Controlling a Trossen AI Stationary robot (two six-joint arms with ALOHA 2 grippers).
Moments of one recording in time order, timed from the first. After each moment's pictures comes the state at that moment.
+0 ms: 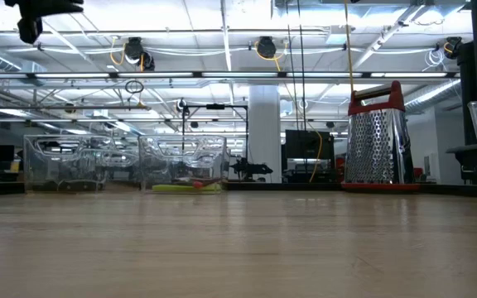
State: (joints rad) left arm 0.72 0.25 0.76 -0.62 0.35 -0.48; right arm 0.11 1.04 1.11 -0.39 0.28 0.11
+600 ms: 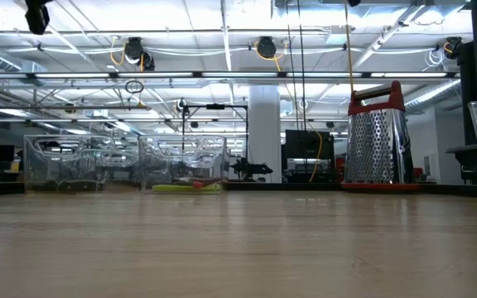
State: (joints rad) left arm 0.69 0.24 0.76 -0.51 0.38 -0.45; right arm 0.11 1.04 1.09 -0.32 0.29 0.20
